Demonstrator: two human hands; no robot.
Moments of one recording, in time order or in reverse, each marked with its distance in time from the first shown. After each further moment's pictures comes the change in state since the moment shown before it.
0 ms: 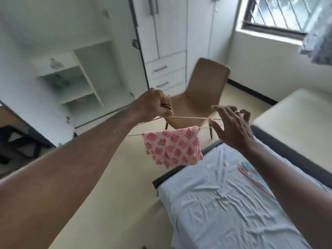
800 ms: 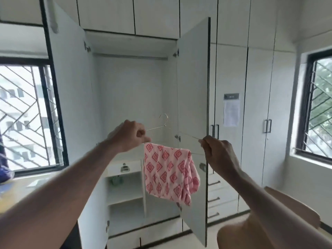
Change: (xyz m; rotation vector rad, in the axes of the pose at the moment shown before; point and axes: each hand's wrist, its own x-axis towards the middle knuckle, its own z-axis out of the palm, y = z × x) left_hand -0.058 -0.202 -0.507 0.442 0.627 -0.176; right_hand 0.467 -0.355 -0.078 0.448 0.481 -0.334
